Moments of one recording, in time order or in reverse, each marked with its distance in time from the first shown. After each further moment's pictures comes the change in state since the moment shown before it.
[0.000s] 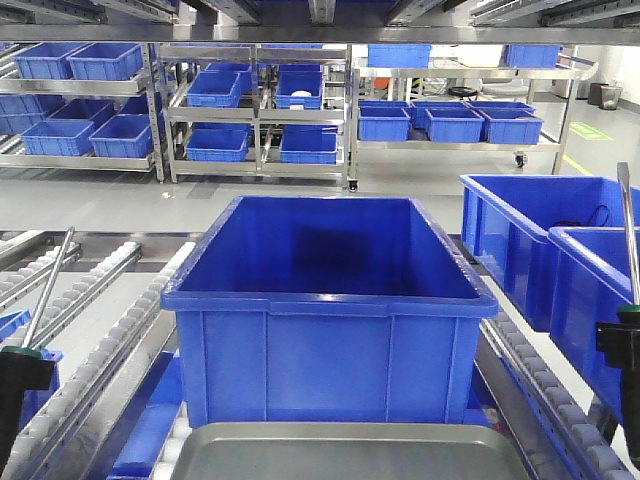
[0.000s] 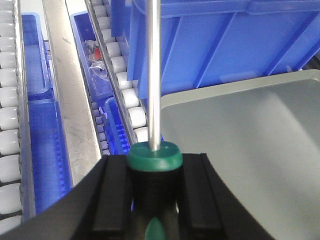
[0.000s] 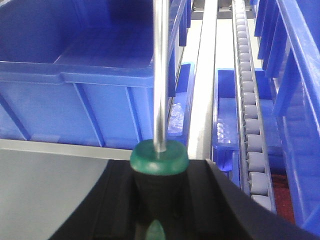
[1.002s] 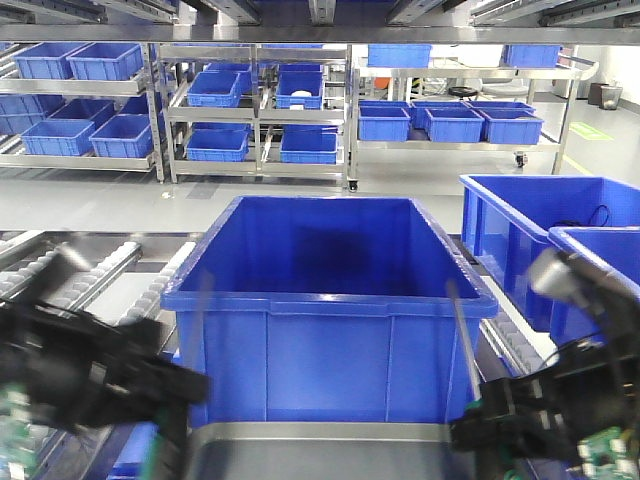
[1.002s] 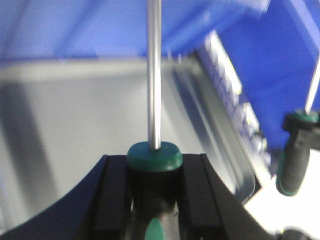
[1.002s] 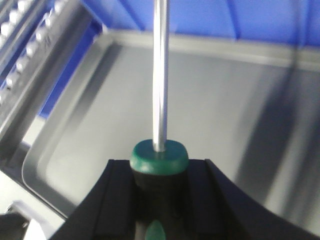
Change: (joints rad) left arm -0.151 0.280 0.000 -0.477 0.006 0.026; right arm 0.000 0.270 0.000 0.579 0.240 -0.306
